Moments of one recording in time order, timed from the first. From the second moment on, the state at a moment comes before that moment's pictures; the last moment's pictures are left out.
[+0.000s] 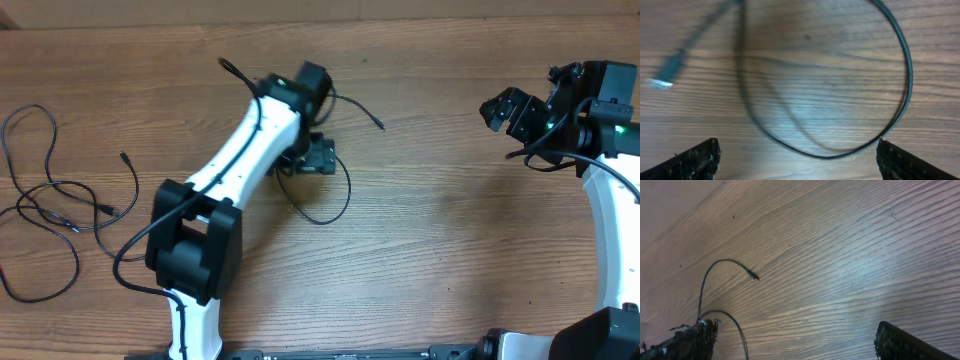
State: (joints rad) left arm -0.46 2.06 1.70 -1.20 -0.01 -0.50; right arm -0.22 1.50 1.33 -0.83 -0.34 0.30
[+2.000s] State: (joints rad) left arm -0.43 2.05 2.08 -1.42 -0.04 -0.55; right arm -0.22 1.50 1.33 -0.85 -0.34 0.28
